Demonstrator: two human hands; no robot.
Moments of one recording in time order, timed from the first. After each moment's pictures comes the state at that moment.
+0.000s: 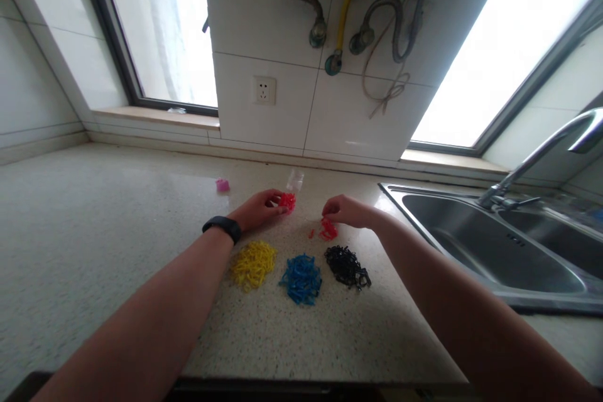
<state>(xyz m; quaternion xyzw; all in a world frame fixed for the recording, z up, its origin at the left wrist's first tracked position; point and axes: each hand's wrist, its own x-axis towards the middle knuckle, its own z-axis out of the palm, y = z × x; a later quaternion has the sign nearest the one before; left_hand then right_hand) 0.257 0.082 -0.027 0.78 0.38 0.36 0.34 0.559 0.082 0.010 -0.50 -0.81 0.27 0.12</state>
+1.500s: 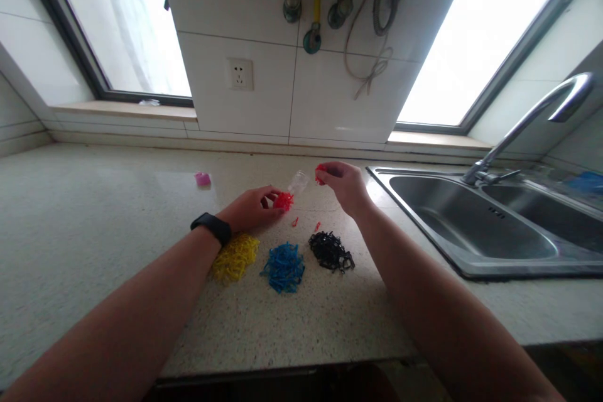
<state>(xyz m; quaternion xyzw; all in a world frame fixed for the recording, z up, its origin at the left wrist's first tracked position) 0.284 0.058 -0.019 0.84 0.39 0.28 0.26 0.542 0.057 0.022 -0.43 -0.60 0.31 0.60</state>
